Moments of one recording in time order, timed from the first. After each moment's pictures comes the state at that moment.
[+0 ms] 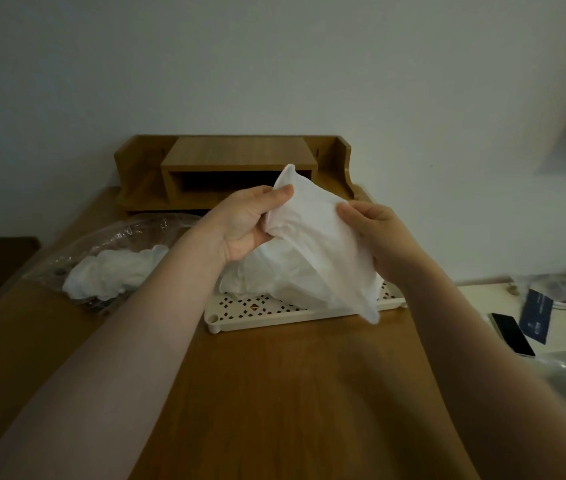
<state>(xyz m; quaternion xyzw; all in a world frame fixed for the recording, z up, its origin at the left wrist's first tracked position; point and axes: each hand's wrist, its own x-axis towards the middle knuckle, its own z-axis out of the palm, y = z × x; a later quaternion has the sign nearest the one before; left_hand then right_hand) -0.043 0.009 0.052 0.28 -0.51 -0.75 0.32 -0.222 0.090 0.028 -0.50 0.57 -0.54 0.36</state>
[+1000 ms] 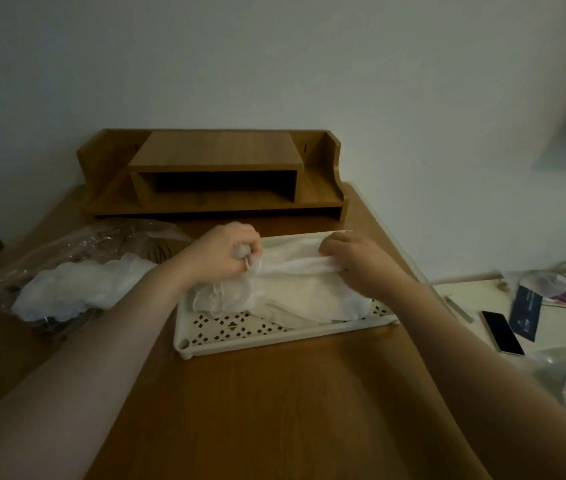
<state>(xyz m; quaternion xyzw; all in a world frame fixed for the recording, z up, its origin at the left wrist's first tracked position) -0.037 -0.043 -0.001 0.27 -0.91 -0.25 0.17 -0.272 0.050 -0.022 -0.74 0.66 -0.13 -0.04</state>
